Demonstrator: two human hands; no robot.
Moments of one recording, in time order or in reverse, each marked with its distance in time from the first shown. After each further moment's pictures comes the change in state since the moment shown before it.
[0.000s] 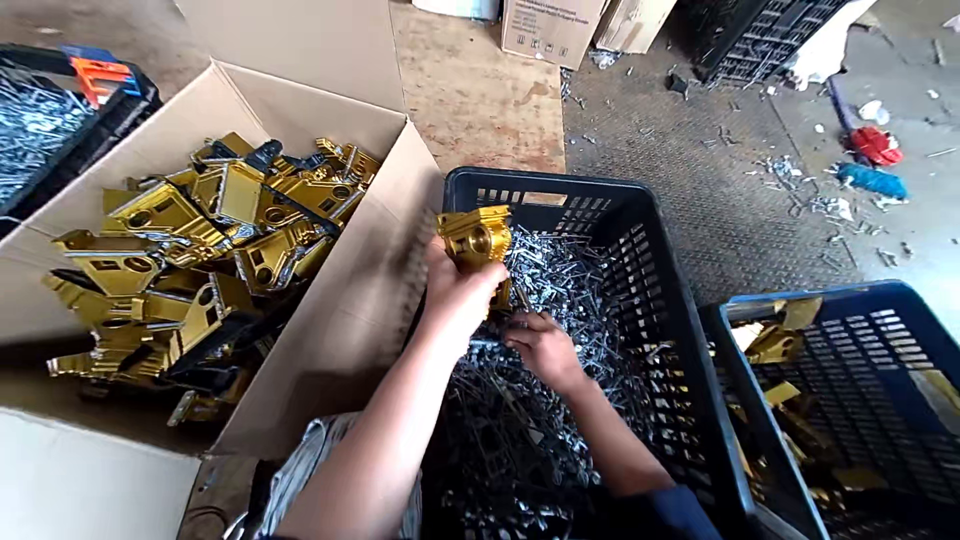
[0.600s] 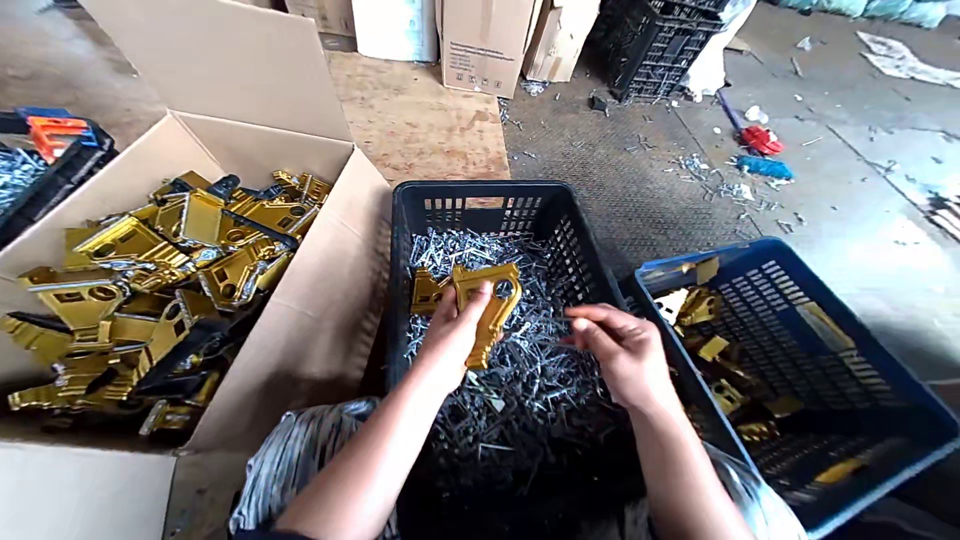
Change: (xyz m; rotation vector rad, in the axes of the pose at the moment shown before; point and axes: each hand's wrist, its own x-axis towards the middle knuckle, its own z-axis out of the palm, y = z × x) left_hand -0.078 -0.028 0.034 -0.034 -0.240 -0.208; right_hand -0.130 -0.046 -0.141 0.739 0.527 0.118
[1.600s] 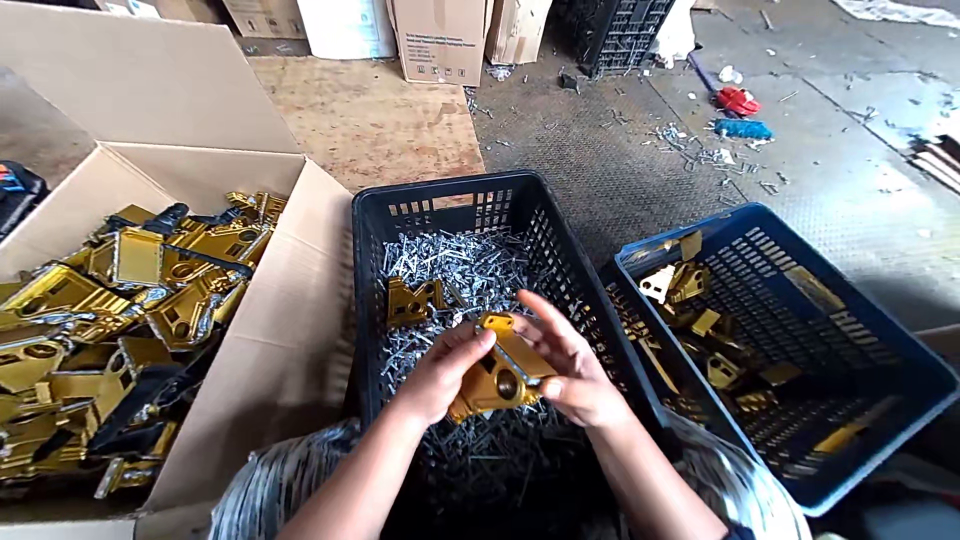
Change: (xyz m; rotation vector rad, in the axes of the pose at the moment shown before) left_hand -0.001 -0.016 0.000 -0.101 -0.651 0.192; right_hand -0.003 0.018 0.026 0.696 -0.391 -0.078
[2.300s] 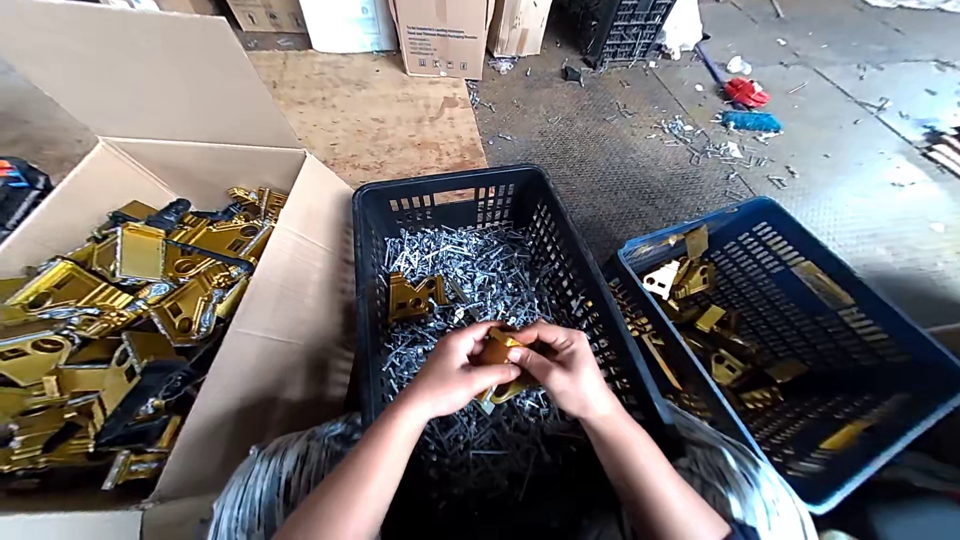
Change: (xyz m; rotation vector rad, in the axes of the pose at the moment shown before) left_hand 0.005 -0.010 -0.004 0.457 0.020 -0.206; right_hand -0.006 0.008 0.001 -0.600 0.332 0.171
